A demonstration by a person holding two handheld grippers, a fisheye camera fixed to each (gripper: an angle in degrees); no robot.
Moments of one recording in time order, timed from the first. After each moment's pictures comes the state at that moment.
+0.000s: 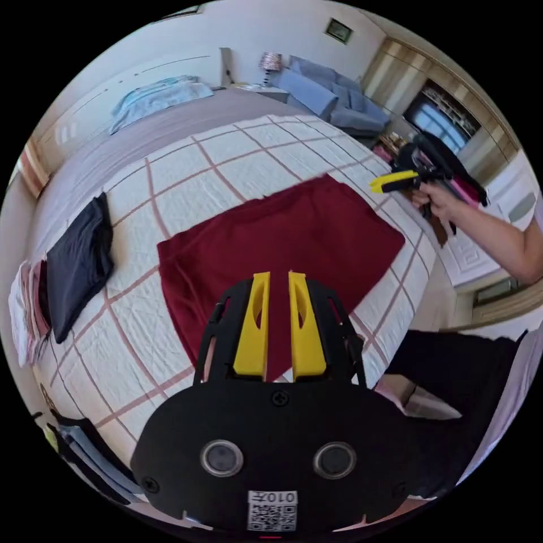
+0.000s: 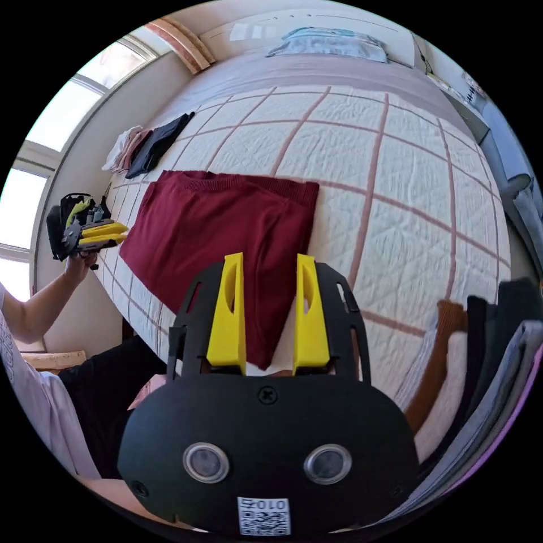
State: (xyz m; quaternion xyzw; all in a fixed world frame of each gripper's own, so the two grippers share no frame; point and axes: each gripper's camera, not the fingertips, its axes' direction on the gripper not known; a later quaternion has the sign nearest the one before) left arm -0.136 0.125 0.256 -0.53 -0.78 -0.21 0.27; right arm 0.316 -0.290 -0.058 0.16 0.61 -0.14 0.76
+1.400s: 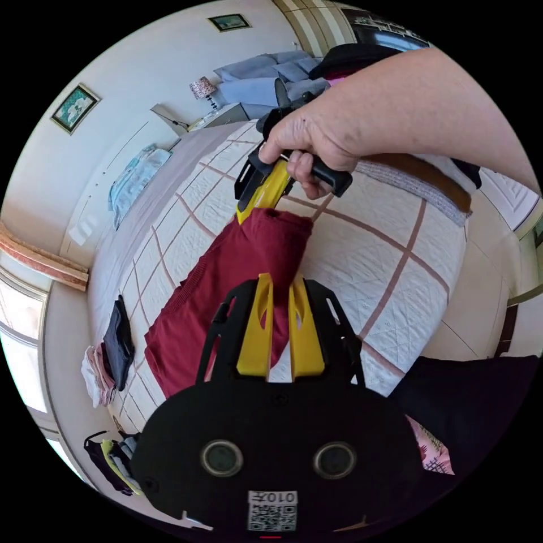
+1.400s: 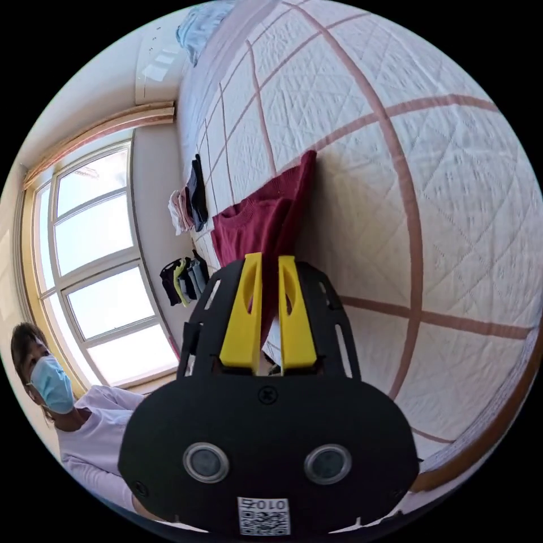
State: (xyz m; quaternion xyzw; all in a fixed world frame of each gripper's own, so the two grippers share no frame) left arm -0.229 0.428 0.364 -0.62 -0.77 -0.06 0.15; right arm 0.280 -0.338 -0.114 0.17 0.31 -0.04 0.94
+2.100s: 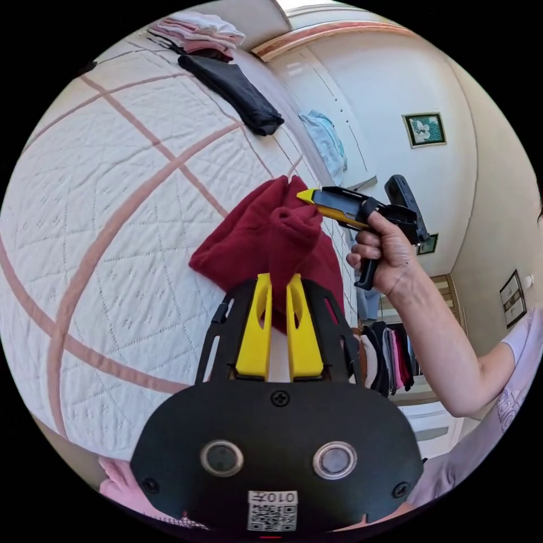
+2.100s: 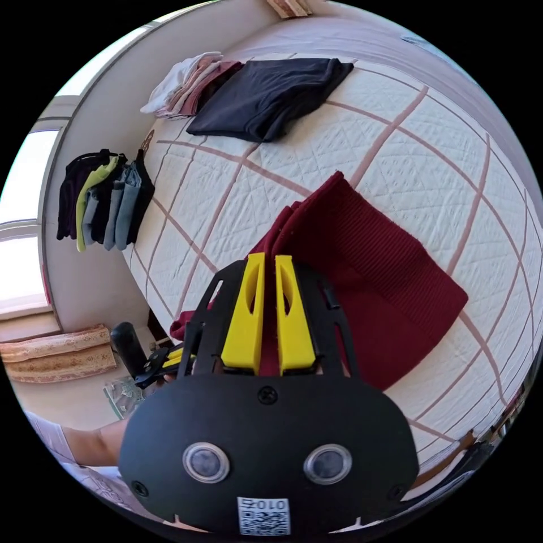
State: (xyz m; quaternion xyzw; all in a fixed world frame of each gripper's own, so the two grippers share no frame) left arm 0.195 0.336 0.102 0.09 -0.89 -0.21 0.39; right arm 0.227 -0.494 0.351 -0.02 0.60 -0.18 0.78
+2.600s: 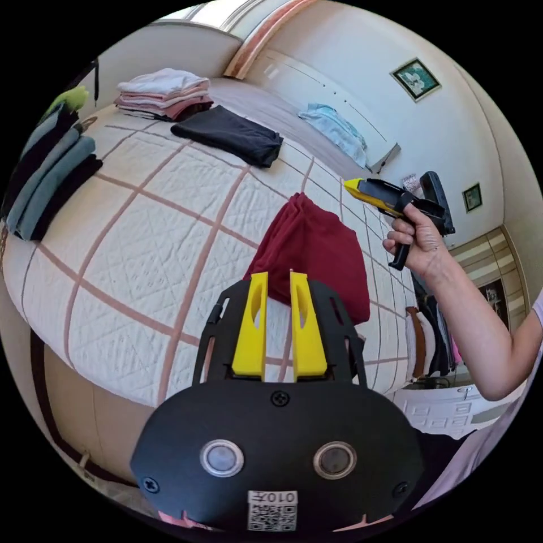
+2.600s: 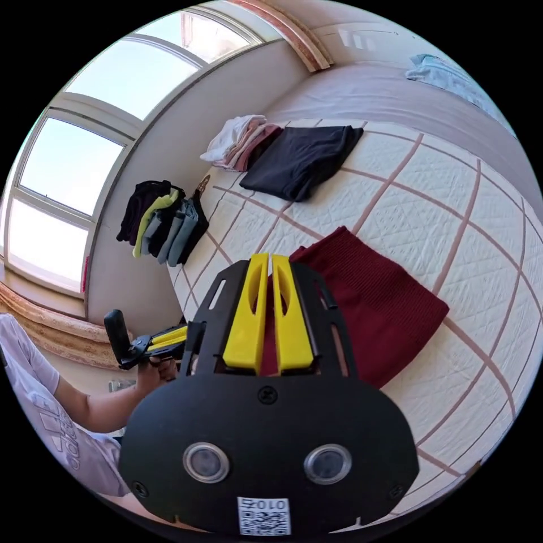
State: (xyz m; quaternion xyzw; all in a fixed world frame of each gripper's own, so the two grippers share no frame) left arm 0.203 0.296 0.126 -0.08 -0.95 -0.18 0.25; right arm 0.193 -0.455 0.350 0.02 0.48 -0.29 0.82
